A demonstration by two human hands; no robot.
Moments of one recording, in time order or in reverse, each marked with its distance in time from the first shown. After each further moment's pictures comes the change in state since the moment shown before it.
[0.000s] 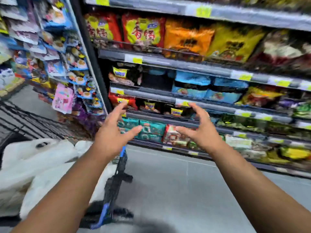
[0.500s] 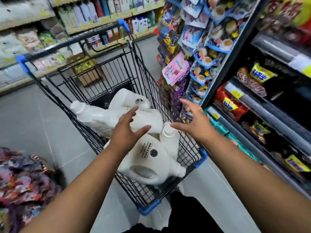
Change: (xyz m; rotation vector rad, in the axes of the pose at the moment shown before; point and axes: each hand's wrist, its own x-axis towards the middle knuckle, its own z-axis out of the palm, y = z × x) left_hand -0.065 -0.201 -0.149 0.100 0.611 -0.597; right_hand 0.131 -0.090 0.351 0.047 -0.776 -0.314
